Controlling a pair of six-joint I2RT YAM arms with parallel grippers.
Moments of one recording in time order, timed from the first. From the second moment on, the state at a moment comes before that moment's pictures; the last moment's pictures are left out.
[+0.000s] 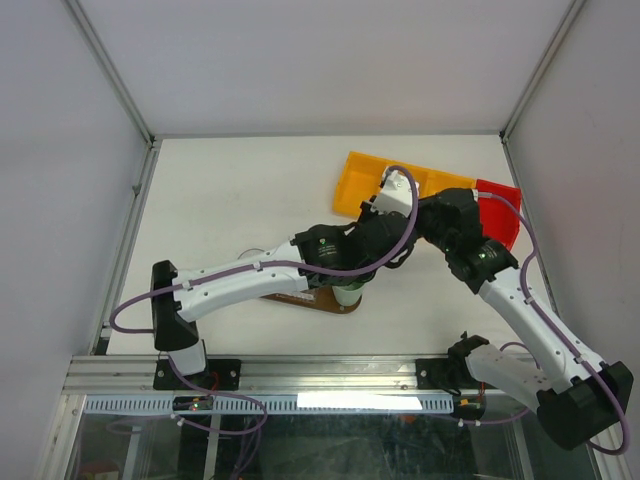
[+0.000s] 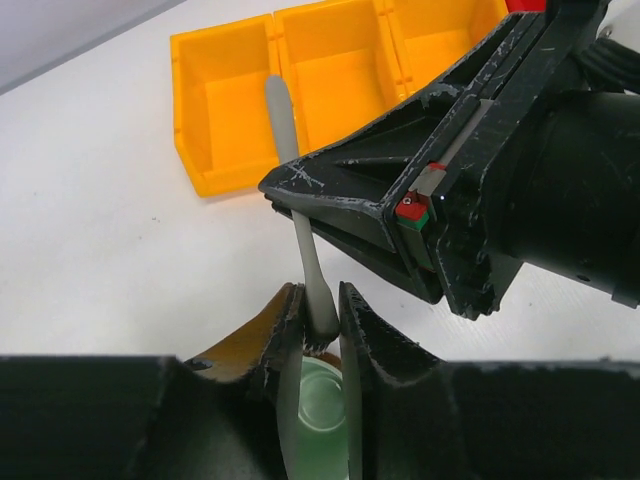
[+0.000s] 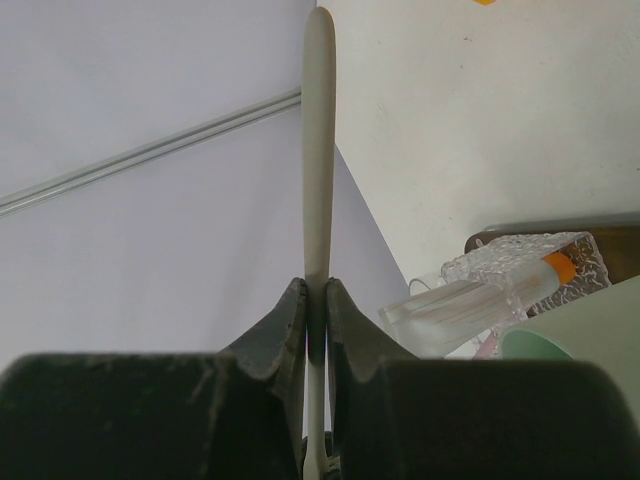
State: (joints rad) left arm -1.30 1.74 1.80 -0.66 -0.79 -0.37; right arm 0.46 0.96 0.88 -0.35 -0.06 1.64
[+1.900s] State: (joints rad) left arm -1.32 1.08 1.73 -1.36 -0.38 -0.88; right arm 0.47 0.78 0.89 -0.51 -0.48 0.19
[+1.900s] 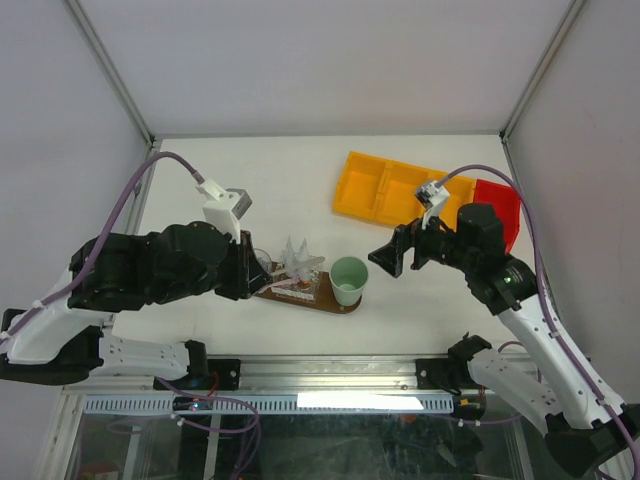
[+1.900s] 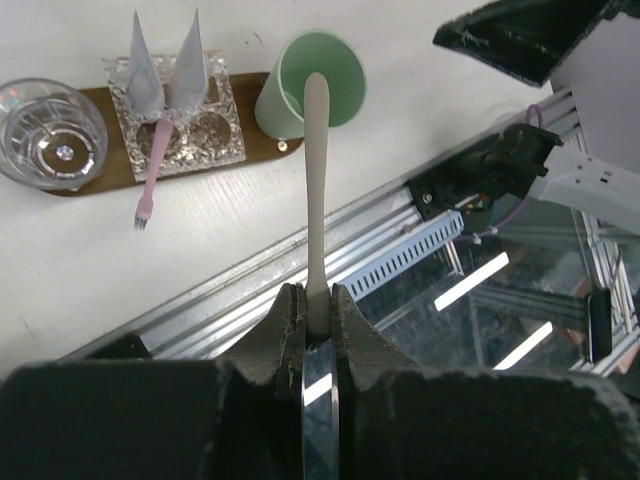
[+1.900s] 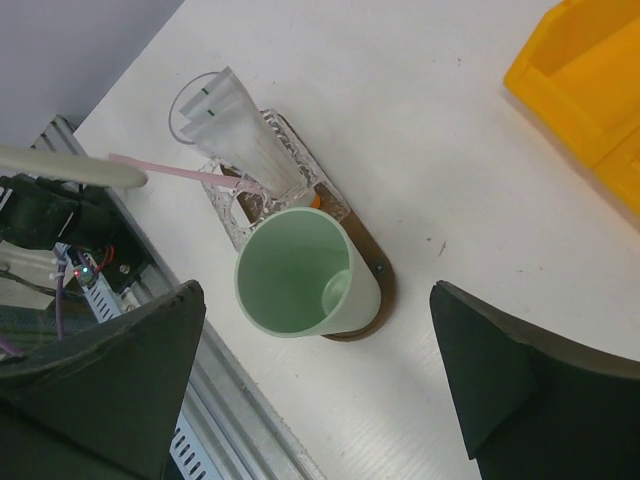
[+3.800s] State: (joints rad) left arm -1.25 1.28 1.50 -1.40 -0.41 -0.97; right arm 0.47 0.59 0.82 -0.49 -0.19 0.21
